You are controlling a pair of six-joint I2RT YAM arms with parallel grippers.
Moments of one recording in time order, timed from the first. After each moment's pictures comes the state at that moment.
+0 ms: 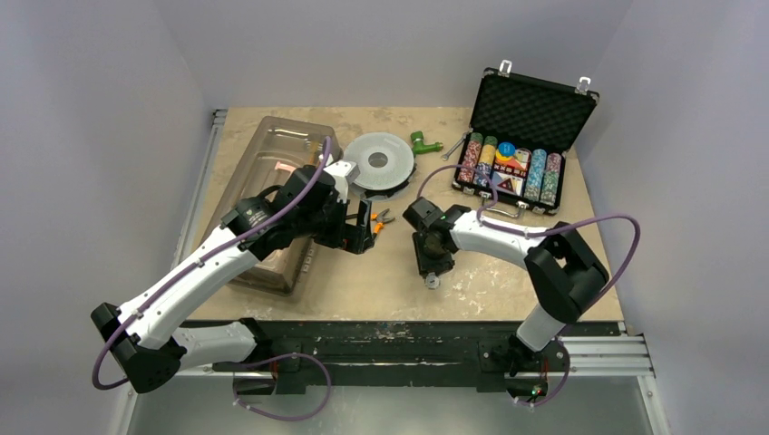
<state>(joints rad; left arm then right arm) -0.77 1.15 1.26 -0.90 0.03 -0.46 0.79 1.66 1.00 -0.73 0.09 0.61</state>
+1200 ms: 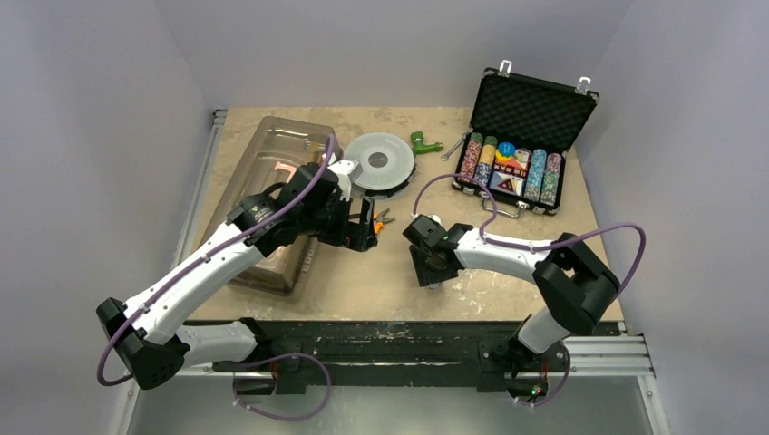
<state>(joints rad) -0.76 1.18 1.26 -0.88 0.06 -0.47 0.83 1.57 0.86 -0.60 0.18 0.57</state>
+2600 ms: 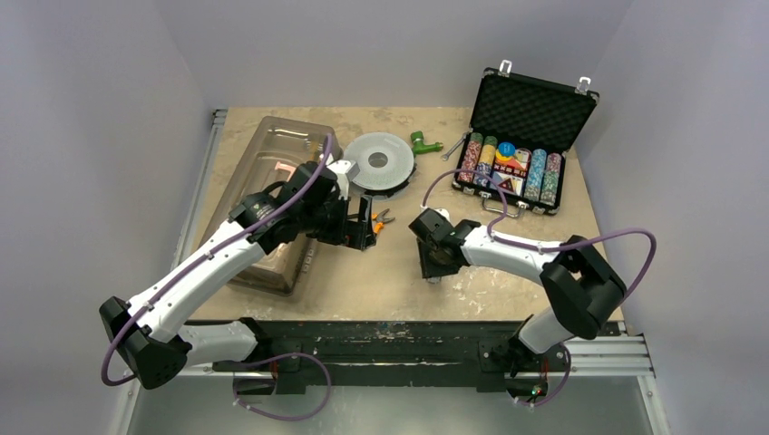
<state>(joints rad) -0.73 1.19 1.25 -0.88 0.08 -0.50 0.80 1.54 0.86 -0.58 0.19 0.63</state>
